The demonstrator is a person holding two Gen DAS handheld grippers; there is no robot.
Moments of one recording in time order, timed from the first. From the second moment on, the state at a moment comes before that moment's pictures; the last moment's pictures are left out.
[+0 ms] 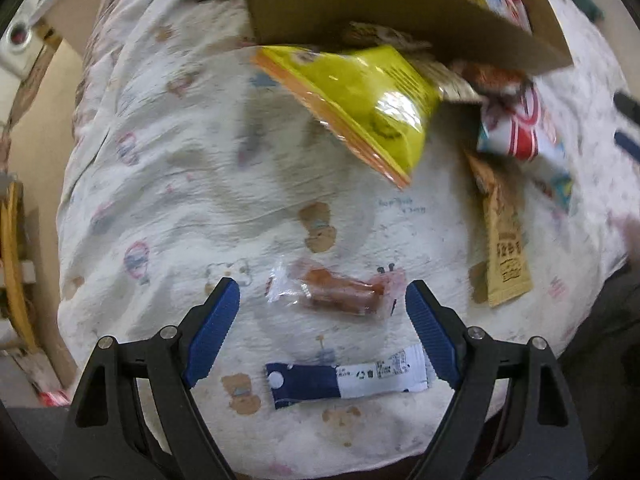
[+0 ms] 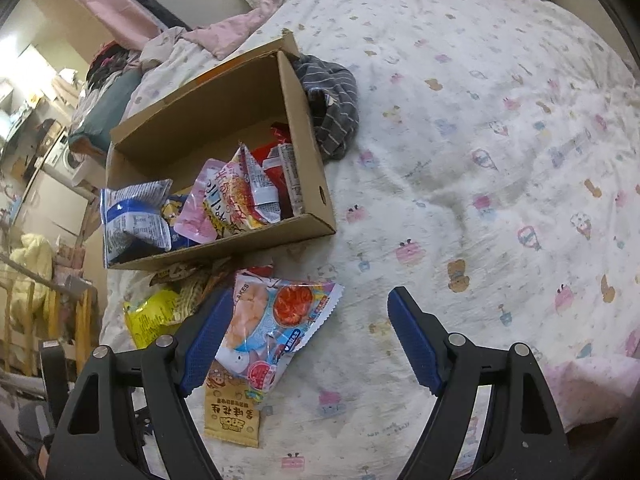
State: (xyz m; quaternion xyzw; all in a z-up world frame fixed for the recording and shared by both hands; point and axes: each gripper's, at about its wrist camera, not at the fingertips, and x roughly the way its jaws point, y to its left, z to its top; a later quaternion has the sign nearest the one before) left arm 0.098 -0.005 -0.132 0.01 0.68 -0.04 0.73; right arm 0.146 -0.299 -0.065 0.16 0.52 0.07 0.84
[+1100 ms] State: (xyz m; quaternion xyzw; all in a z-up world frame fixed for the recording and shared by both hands) left arm 0.114 0.008 -0.080 -0.05 0.60 -0.05 0.79; right arm 0.180 -0.256 -0.165 0.27 0.65 0.11 0.70
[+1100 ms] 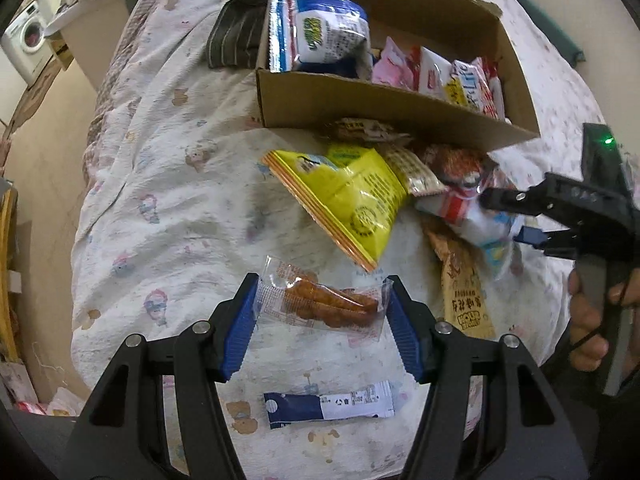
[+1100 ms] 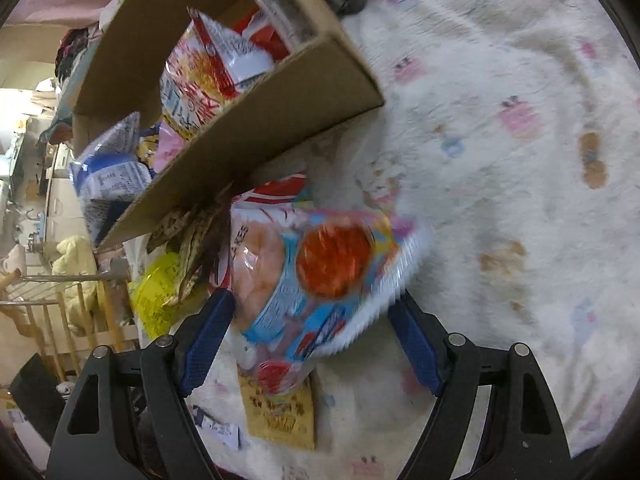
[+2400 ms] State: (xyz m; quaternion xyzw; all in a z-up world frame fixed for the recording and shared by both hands) left arm 0.121 -0.015 -0.031 -0.04 0.53 -0.02 0.84; right arm 0.132 -0.300 -0.057 0.24 0.51 0.12 0.82
